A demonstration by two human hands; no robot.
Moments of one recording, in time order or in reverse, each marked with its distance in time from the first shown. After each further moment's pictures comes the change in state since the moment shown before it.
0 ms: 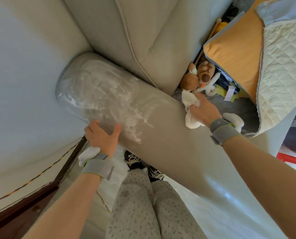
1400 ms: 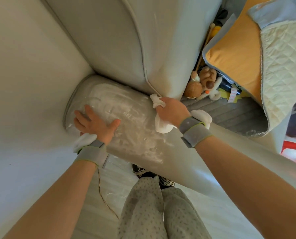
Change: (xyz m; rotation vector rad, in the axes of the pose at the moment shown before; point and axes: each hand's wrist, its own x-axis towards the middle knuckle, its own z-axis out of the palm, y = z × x) left_hand 0.121 0.031 -0.035 0.219 -0.069 0.140; right_hand -0.005 -0.145 0.037 -0.095 -0.049 -0.131
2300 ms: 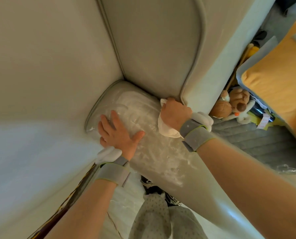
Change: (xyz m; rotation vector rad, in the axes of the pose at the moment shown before) left_hand -0.005 -0.002 0.000 0.035 0.014 0.000; right_hand 0.042 -0.076 0.019 -0.138 0.042 -0.040
